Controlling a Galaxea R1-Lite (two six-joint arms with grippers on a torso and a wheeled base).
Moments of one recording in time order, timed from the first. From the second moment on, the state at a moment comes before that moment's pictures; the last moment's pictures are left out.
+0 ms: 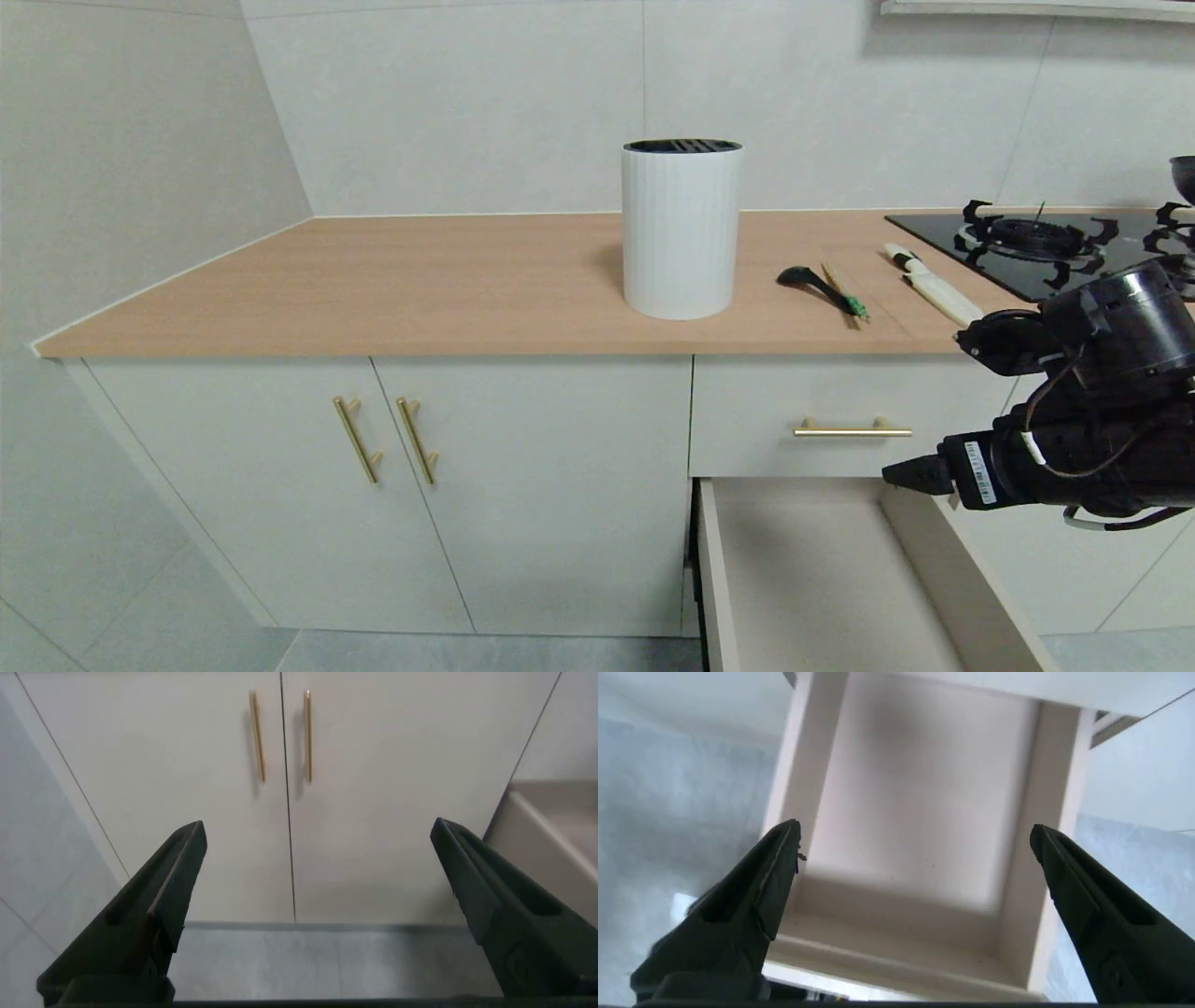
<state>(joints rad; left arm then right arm) 0.00 0.00 0.00 0.00 0.01 0.01 0.38 1.52 -0.93 0.20 -0.13 0.15</state>
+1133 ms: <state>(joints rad) 0.00 0.00 0.00 0.00 0.01 0.01 0.36 1.75 -1.64 0.45 -0.15 0.38</state>
